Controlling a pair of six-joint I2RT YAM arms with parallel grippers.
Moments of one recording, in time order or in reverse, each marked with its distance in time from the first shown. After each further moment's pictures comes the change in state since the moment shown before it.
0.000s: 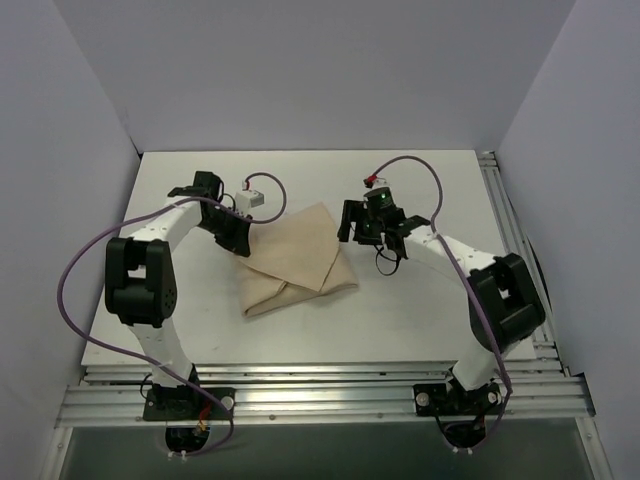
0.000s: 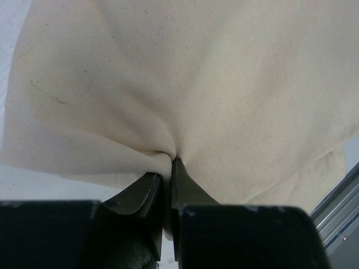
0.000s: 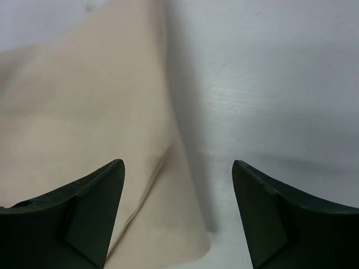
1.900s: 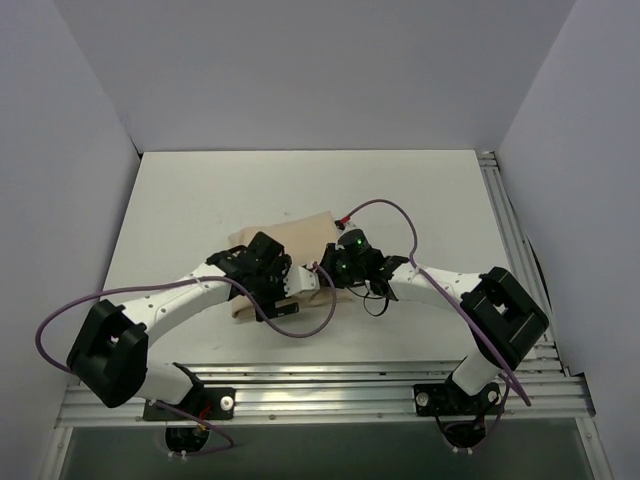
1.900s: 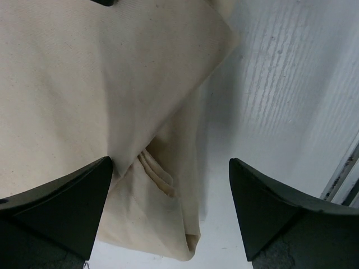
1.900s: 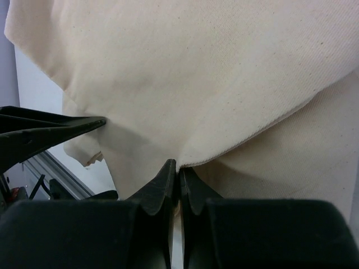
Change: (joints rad) left arm -0.555 -0.477 -0.483 0.186 -0.354 0.224; right arm 0.289 -0.133 -0.286 0.240 -0.163 0.341
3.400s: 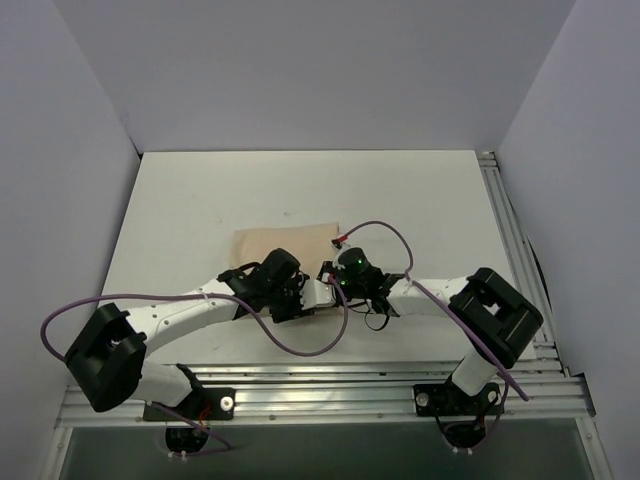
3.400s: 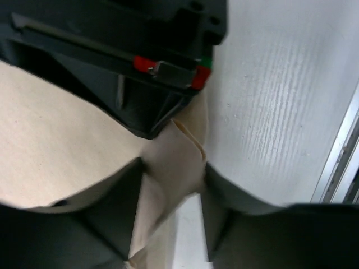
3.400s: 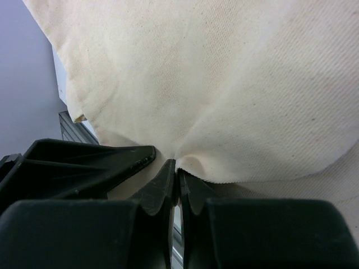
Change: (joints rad) left arm -0.163 -0.027 -0.093 0.193 -0.010 -0.108; right arm 0.040 0.026 -0.151 0.226 -0.118 0.155
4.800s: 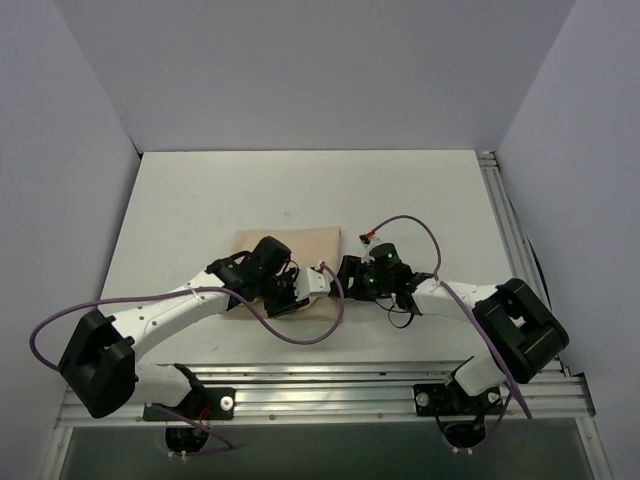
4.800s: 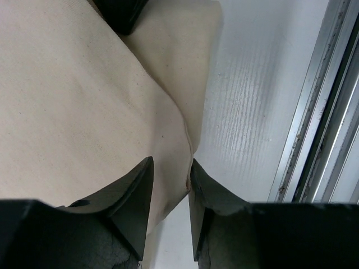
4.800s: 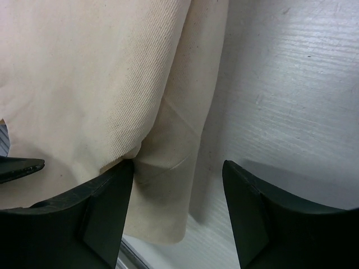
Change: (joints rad) left arm 0.068 -0.037 0.079 -0.137 0.127 -0.032; right arm -0.179 -0.131 -0.104 -0.115 -0.002 -0.276
